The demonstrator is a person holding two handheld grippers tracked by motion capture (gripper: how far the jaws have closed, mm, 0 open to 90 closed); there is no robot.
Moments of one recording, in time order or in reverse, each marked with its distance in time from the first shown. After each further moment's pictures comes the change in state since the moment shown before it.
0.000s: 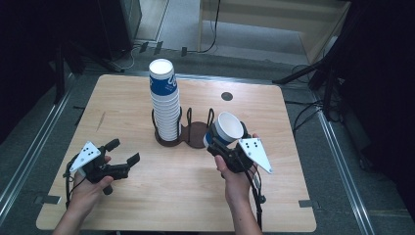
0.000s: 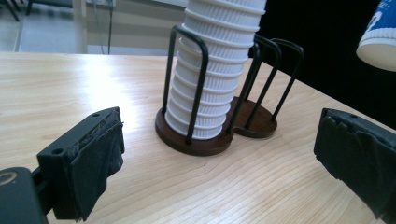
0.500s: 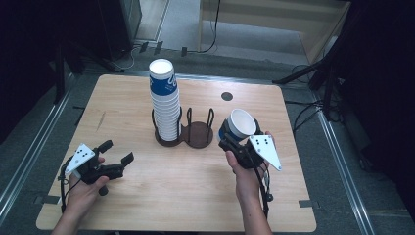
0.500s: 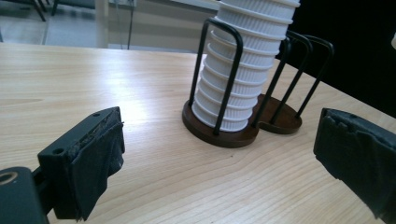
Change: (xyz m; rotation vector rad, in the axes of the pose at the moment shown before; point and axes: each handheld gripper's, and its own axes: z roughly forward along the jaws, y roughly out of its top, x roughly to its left) left arm 0.015 -0.010 -0.008 -0.011 0.069 -0.013; right arm -0.025 0.009 0.002 -0.020 -0.080 -0.063
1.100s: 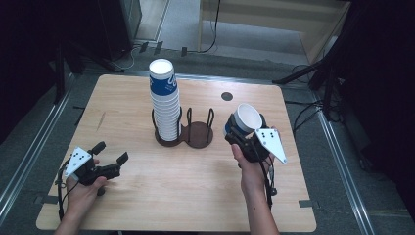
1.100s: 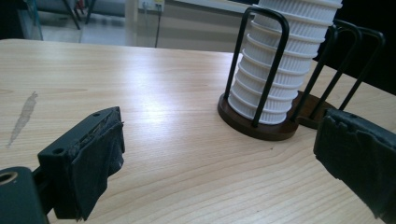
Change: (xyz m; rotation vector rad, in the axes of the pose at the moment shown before) left arm 0.014 -0.017 -0.001 -0.017 0.106 0.022; right arm -0.015 0.007 0.013 -0.004 -0.034 -0.011
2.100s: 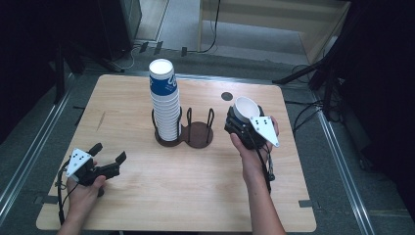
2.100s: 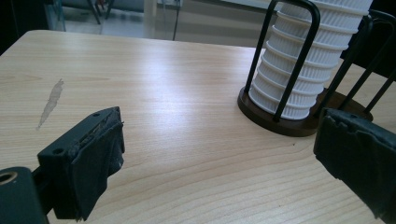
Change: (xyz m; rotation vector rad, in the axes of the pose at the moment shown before) left arm 0.003 -0.005 0.000 0.012 0.072 -0.015; right arm -0.010 -0.012 0.041 0.044 -0.022 -0.101
